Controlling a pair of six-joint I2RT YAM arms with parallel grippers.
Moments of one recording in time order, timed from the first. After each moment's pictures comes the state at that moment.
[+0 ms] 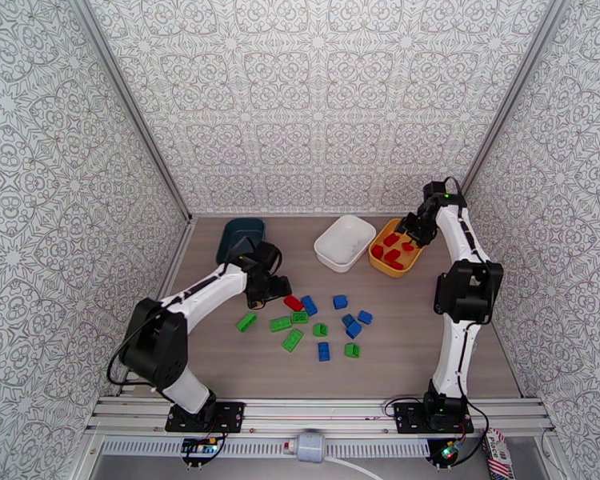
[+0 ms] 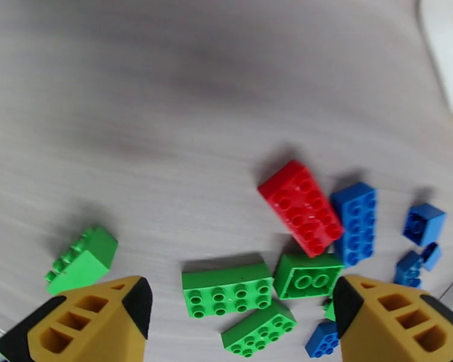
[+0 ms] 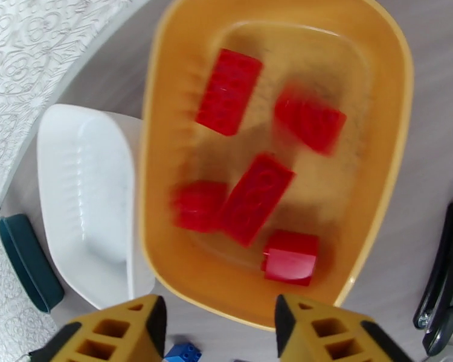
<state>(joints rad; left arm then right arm) -0.47 1.68 1.21 -0.84 0.06 -0.75 -0.07 2.19 2.17 -1.21 -0.24 0.51</state>
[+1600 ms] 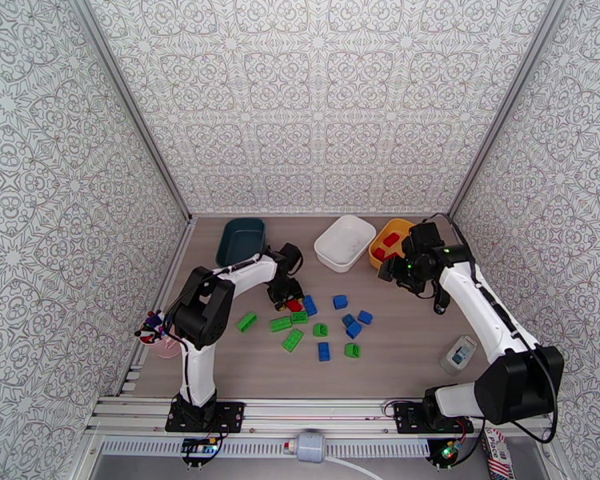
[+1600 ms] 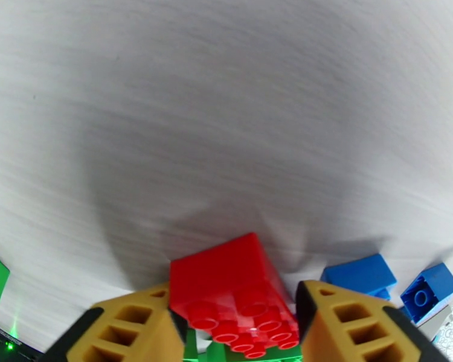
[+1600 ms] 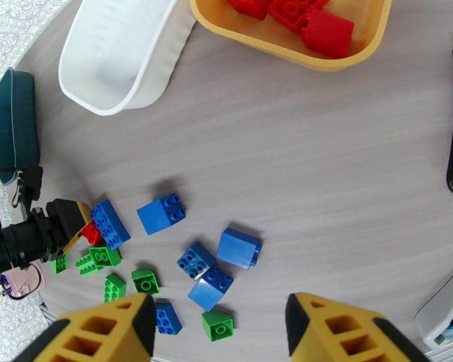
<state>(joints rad) -0.51 2.02 1.40 -0.85 0.15 -0.95 0.16 1.39 1.28 -1.01 -0.24 0.53</state>
